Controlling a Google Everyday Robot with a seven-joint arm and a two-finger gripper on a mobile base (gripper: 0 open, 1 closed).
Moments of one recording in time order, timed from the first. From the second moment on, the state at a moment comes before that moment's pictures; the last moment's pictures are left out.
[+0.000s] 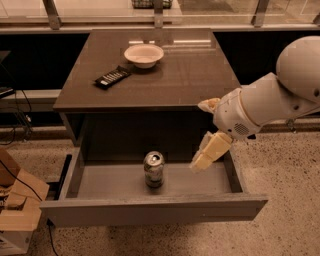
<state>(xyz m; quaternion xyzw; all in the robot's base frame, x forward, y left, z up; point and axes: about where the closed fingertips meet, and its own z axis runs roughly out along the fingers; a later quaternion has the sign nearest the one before) 0.489 -0.097 0.848 -0.59 0.73 0.17 0.30</state>
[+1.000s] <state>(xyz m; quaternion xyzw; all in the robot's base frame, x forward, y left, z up) 0.563 -0.058 0.752 -0.50 0.74 0.22 0.38</state>
